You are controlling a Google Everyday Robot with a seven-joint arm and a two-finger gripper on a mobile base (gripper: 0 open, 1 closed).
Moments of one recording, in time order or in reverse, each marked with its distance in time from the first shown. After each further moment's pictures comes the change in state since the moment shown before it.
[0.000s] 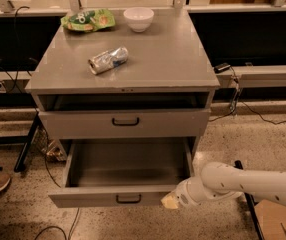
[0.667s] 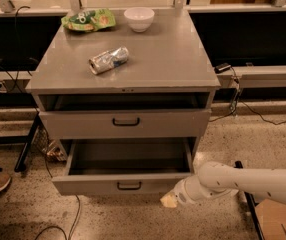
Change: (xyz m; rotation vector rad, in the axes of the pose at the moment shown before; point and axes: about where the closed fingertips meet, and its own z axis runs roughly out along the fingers) arm 0.001 -0.017 0.019 0.005 0.013 0.003
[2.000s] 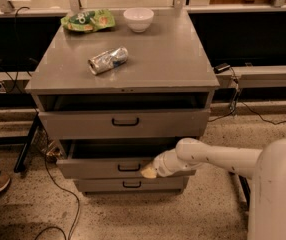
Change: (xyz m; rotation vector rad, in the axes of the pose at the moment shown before) arm -0.131 -0.032 0.051 -0.010 -0.137 -0.222
